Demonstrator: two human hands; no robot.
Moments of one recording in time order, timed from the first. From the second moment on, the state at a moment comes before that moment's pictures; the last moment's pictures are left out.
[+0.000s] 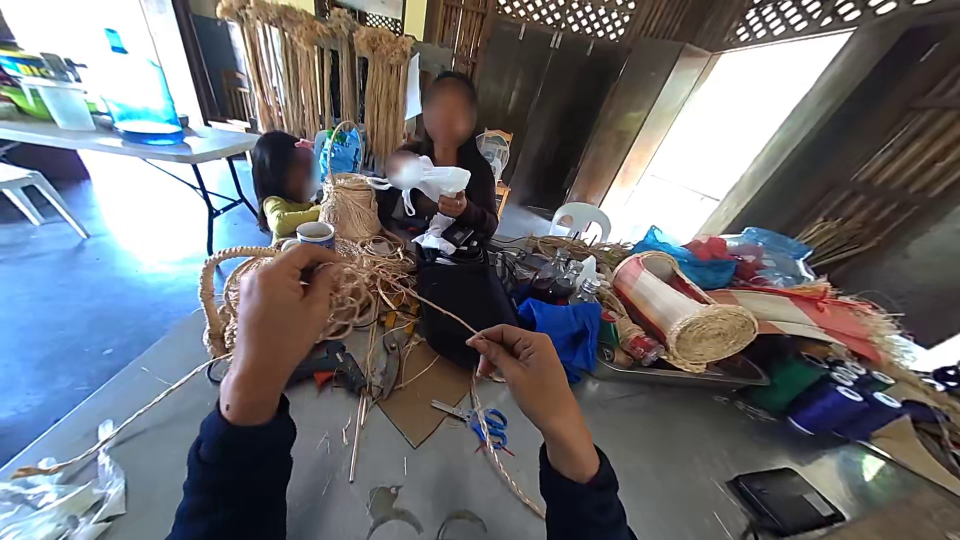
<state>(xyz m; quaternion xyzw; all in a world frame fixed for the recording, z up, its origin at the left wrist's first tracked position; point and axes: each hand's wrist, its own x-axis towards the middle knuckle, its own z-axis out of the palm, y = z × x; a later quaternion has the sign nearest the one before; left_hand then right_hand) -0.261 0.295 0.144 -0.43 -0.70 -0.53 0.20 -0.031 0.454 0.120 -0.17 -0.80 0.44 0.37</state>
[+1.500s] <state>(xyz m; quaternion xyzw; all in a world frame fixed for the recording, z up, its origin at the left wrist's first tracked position) -0.251 0.306 0.144 -0.38 -0.75 -0.52 0.16 -0.029 0.463 0.121 -0.15 -0.58 0.71 0.37</state>
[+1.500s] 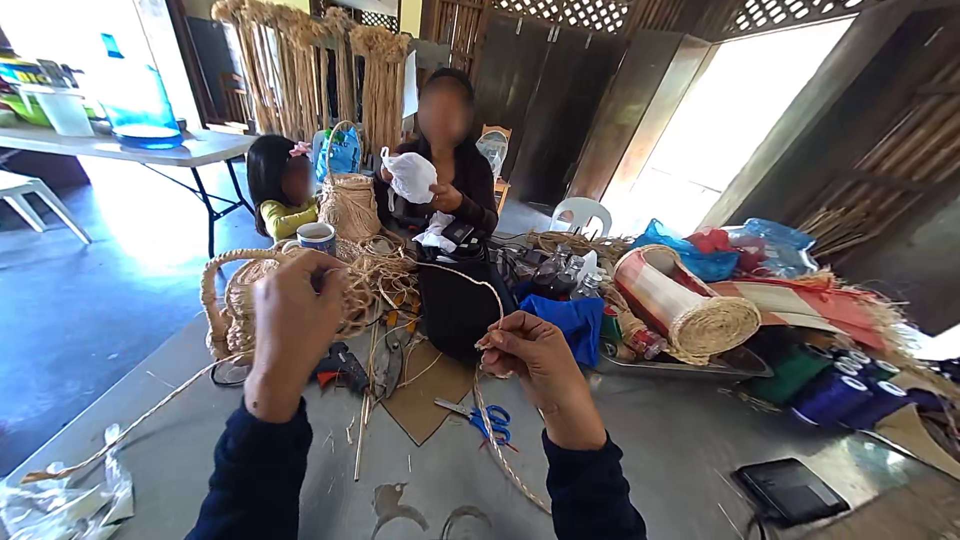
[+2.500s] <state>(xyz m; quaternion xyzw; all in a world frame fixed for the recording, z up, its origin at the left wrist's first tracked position) -0.181 0.362 0.115 -0.52 -0.63 -0.56 -0.12 -0.038 0.452 0.111 -0.11 -0.78 0.34 0.51</state>
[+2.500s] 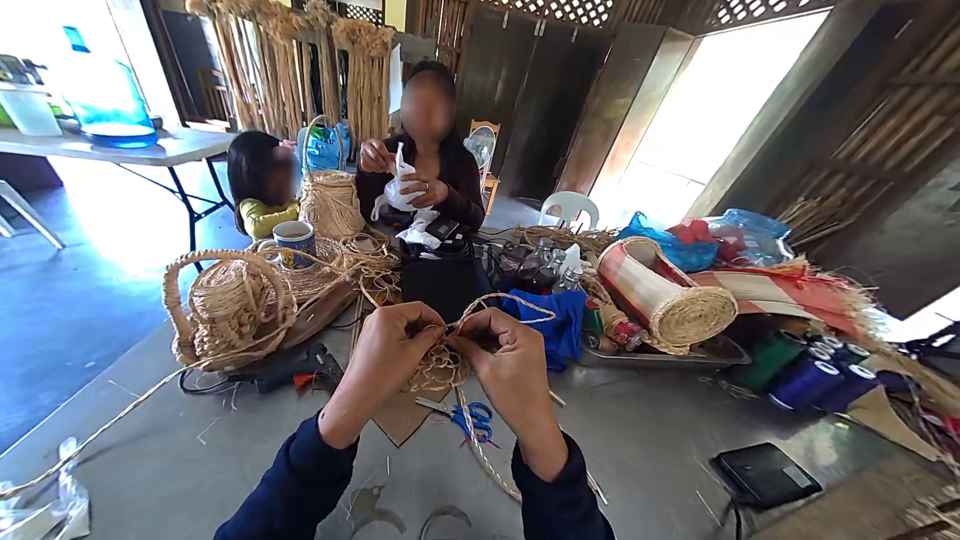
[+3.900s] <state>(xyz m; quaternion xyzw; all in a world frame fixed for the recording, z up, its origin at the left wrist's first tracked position) -0.174 0.365 0.111 -0.52 -0.64 -0.56 -0.10 -0.052 0.437 0.105 -0.17 -0.79 0.12 0.57</state>
